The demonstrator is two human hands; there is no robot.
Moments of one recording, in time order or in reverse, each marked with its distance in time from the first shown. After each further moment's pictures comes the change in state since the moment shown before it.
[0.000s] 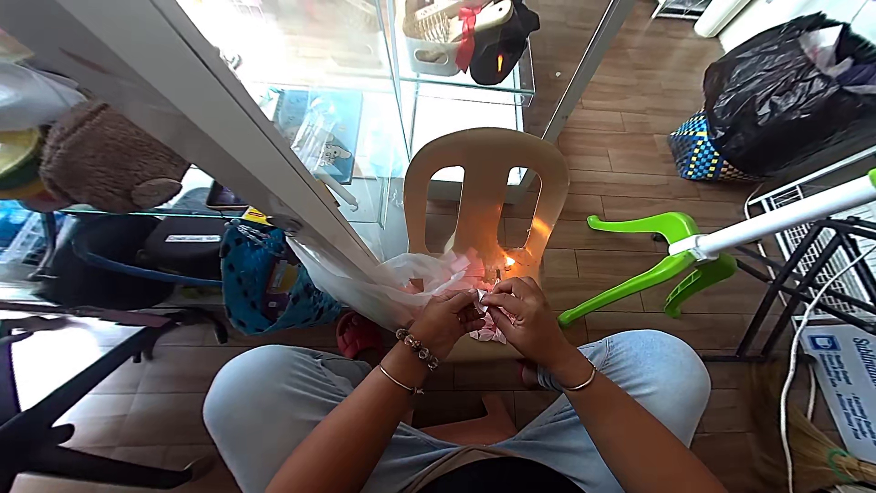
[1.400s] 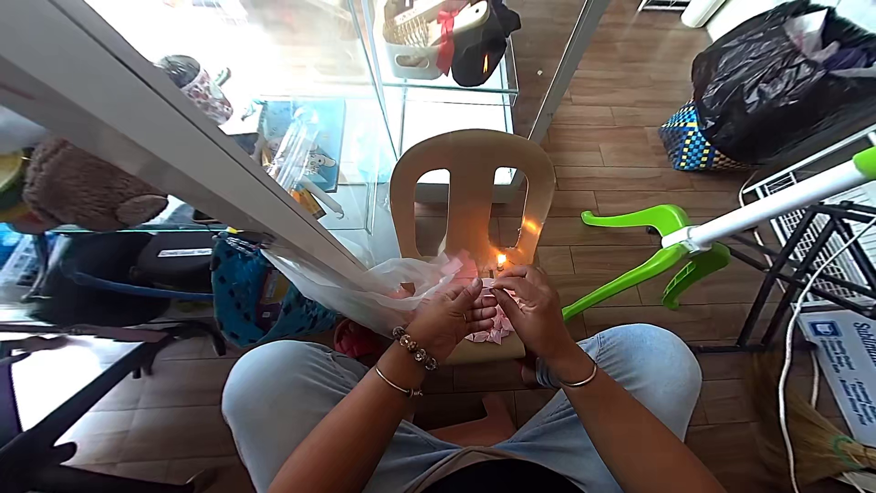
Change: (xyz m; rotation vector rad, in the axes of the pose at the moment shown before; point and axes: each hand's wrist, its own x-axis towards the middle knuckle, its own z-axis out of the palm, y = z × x) left_hand -0.009 0.011 0.022 0.099 -0.122 -0.009; right_hand 0.006 0.001 -0.016 0.106 0.196 0.101
